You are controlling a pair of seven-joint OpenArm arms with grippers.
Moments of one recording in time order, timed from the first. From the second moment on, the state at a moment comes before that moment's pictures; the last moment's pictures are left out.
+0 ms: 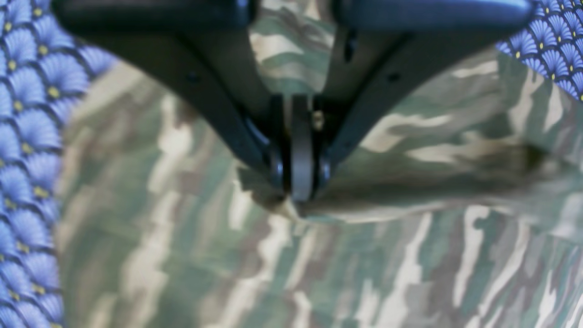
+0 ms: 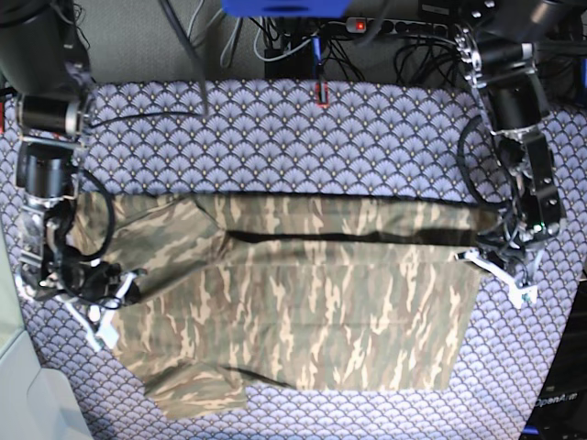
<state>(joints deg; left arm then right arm) -16.3 -14.0 -18.9 71.1 -12.1 -12.2 47.2 31.7 18.9 8.5 52.0 12.9 40.1 -48.3</state>
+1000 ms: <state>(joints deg) -0.5 -14.1 -19.6 84.7 -12.4 -12.5 43.8 11.4 21.7 29.4 70.3 12.4 39.7 -55.5</state>
